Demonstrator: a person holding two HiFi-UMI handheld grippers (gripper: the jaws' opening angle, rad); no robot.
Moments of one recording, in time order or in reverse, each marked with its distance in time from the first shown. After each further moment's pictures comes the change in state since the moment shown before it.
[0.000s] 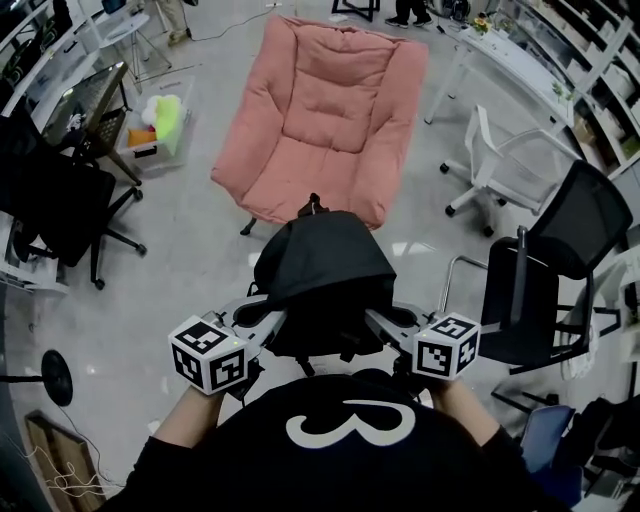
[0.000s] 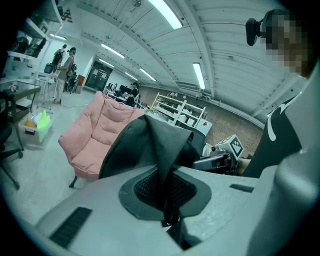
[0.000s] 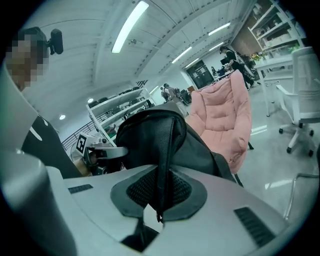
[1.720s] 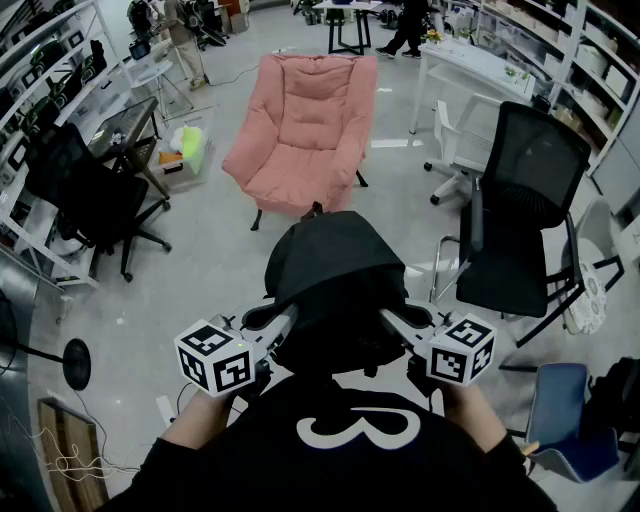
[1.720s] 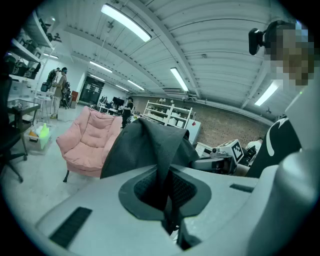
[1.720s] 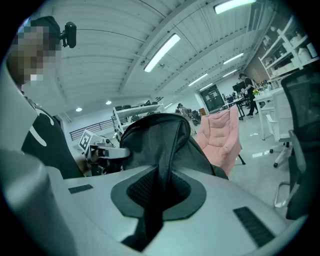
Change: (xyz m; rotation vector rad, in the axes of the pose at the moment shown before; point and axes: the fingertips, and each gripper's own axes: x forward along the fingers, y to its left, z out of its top) left arm -0.116 -0.363 -0.148 0.129 -0.081 -0.008; right arm -0.327 0.158 -0.184 -0.190 -0.213 0.029
